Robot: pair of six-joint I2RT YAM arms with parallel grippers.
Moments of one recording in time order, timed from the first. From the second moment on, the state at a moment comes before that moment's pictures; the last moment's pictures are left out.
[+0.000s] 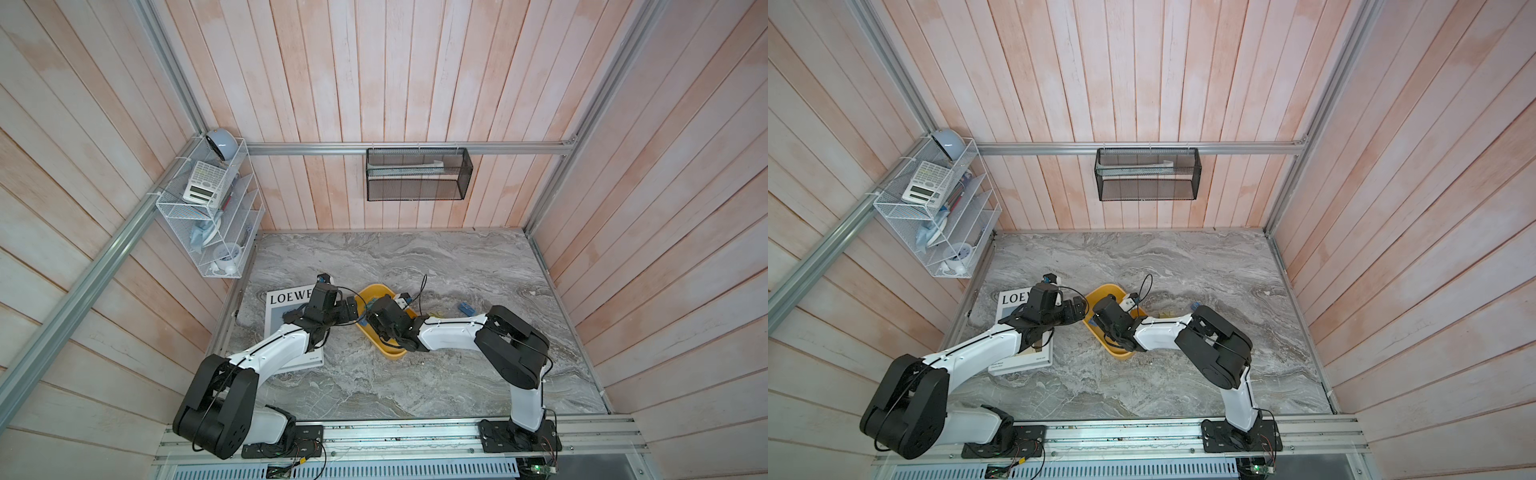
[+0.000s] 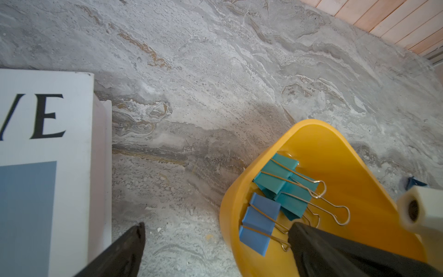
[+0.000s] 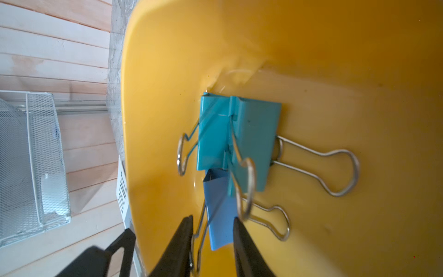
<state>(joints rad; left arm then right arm) -0.39 1.38 0.68 -0.06 -0.05 -0.48 0.98 1.93 1.08 0.16 0.21 1.56</state>
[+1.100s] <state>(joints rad) -0.38 1.38 0.68 -0.07 -0.04 -0.47 0.34 1.06 0.39 -0.04 0.04 1.41</state>
